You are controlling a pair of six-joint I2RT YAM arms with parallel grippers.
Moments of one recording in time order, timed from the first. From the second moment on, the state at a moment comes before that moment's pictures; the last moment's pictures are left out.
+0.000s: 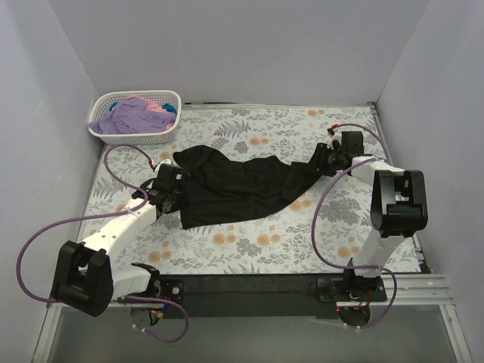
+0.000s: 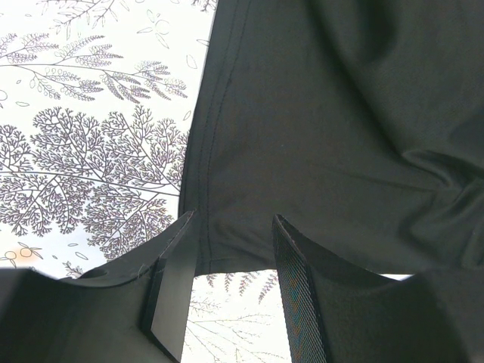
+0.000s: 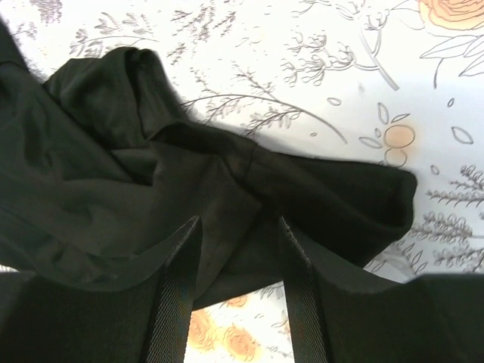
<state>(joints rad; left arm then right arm) -0.35 1.20 0.72 -0.47 -0.20 -0.64 0.03 1.75 1.03 -0.13 -0.50 0.25</state>
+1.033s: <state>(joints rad) -0.35 1.22 0.72 -0.47 -0.19 -0.64 0.02 1.84 1.00 0.01 -0.64 0.23</state>
